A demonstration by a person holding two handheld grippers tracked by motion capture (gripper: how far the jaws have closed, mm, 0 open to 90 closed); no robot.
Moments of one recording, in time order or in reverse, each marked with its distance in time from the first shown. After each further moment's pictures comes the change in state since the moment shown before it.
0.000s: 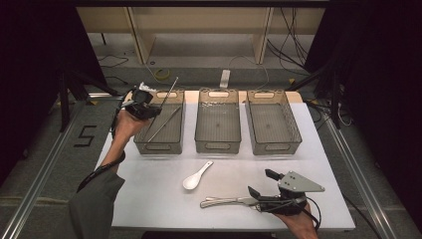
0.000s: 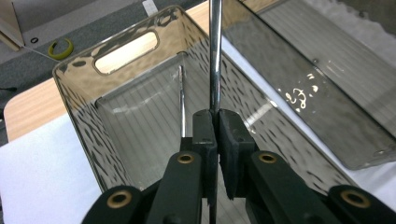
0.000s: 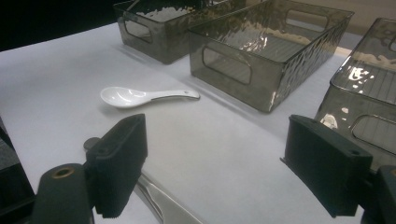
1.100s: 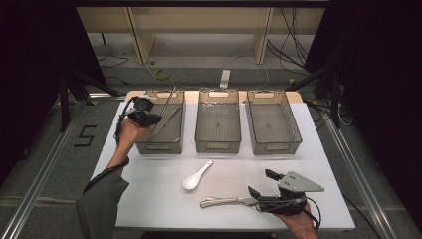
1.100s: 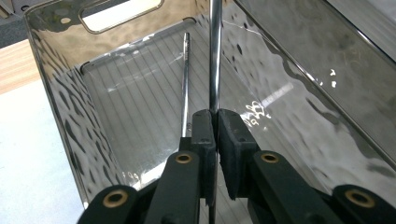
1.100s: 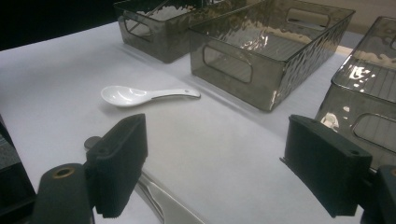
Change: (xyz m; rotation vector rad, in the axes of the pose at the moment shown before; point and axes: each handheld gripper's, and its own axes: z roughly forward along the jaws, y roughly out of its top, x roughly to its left) left arm 0.007 -0.024 0.031 0.037 -0.002 -0.093; right arm 0.000 -0.001 0.000 0.005 0.001 0.004
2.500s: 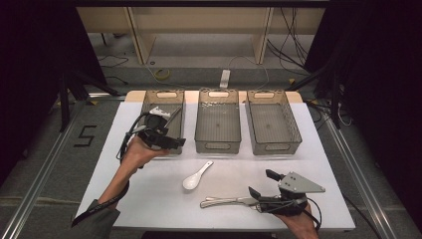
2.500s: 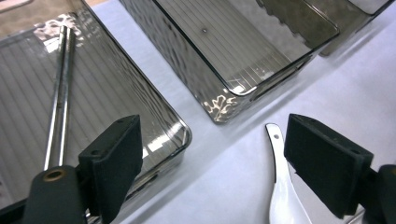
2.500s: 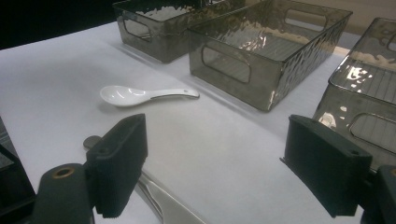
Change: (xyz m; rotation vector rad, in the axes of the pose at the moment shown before) left arm -0.090 -0.019 -0.057 0.003 -0.202 0.038; right arm 0.000 0.000 -0.002 -0.003 -0.008 -0.006
